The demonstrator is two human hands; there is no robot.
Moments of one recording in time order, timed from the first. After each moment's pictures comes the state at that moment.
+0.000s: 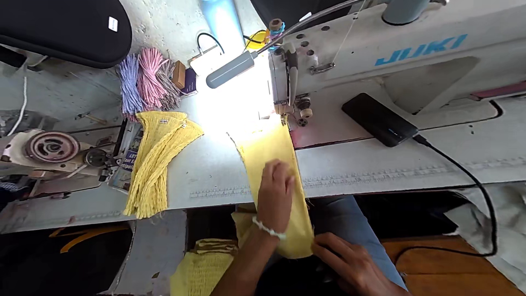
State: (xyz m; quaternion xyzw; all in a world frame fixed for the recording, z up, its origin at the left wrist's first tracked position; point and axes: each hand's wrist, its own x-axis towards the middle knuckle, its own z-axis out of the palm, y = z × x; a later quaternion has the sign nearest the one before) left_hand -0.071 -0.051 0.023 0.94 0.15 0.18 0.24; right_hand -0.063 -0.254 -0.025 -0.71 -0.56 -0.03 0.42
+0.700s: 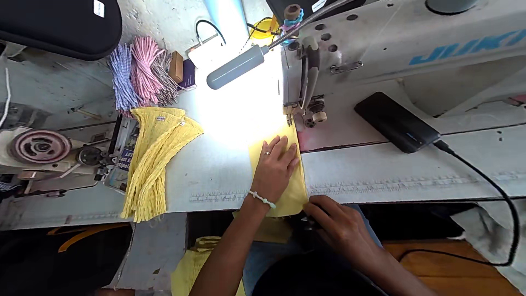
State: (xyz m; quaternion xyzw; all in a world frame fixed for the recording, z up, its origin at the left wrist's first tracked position) left_hand -0.028 0.003 0.007 0.97 0.03 0.17 0.19; right_hand -0.014 -0.194 -0.019 -0.76 -0.52 -0.13 0.38
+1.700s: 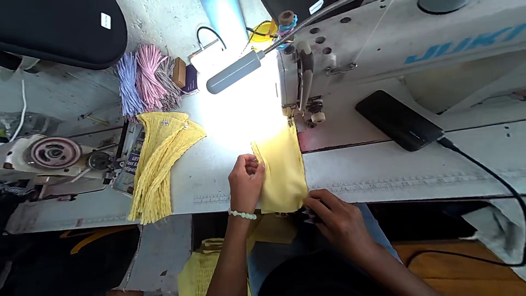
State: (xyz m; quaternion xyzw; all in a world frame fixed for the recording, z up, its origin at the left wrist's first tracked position) left_hand -0.065 0.021 0.048 0.85 0.35 0.13 0.36; right_hand -0.015 -0.184 -0.023 -0.77 -0.47 -0.12 0.41
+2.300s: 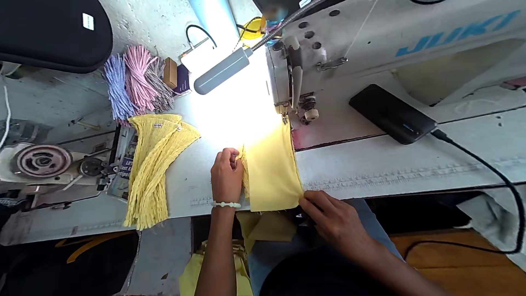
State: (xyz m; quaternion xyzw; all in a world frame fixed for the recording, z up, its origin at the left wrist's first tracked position) left_hand -0.064 0.053 0.053 0.90 0.36 0.12 0.20; right_hand -0.017 -0.184 -0.021 -0.76 -0.51 -0.16 0.36
